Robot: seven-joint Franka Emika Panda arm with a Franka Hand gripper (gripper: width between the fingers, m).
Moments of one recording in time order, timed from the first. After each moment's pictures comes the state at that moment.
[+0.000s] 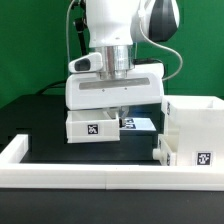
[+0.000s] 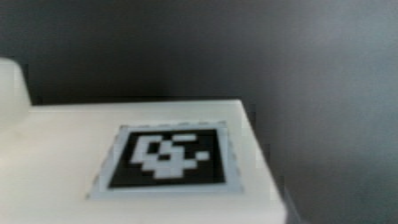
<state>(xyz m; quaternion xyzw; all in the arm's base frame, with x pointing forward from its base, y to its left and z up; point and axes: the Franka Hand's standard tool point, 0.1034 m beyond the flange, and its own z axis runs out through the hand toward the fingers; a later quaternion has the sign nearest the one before) 0.452 -0.028 0.031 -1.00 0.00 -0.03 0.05</state>
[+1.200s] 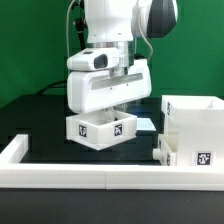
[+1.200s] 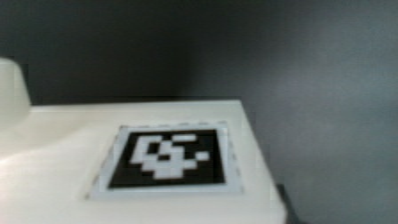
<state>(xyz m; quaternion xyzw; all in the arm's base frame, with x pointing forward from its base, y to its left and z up) 0.477 -0.035 0.041 -0.90 -0.43 -0.02 0.03</state>
